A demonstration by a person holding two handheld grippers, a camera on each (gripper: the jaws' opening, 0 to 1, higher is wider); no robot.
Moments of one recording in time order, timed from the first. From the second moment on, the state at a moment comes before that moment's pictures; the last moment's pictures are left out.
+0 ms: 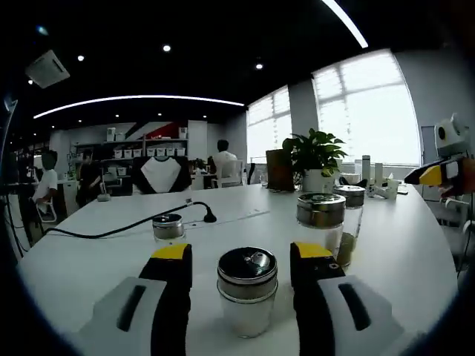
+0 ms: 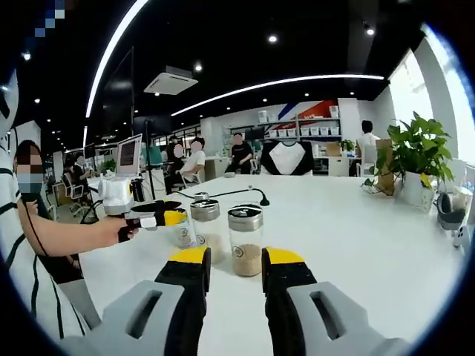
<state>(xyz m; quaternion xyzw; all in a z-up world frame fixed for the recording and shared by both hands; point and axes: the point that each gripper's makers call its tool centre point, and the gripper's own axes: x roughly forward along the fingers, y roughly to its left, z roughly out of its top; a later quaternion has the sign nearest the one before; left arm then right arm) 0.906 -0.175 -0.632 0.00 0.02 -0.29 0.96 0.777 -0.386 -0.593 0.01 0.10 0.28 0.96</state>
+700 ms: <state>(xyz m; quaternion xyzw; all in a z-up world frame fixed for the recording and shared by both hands) 0.900 -0.186 -0.642 0.02 0.02 -0.42 0.91 0.780 -0.386 -0.602 0.02 0.12 0.27 0.95</state>
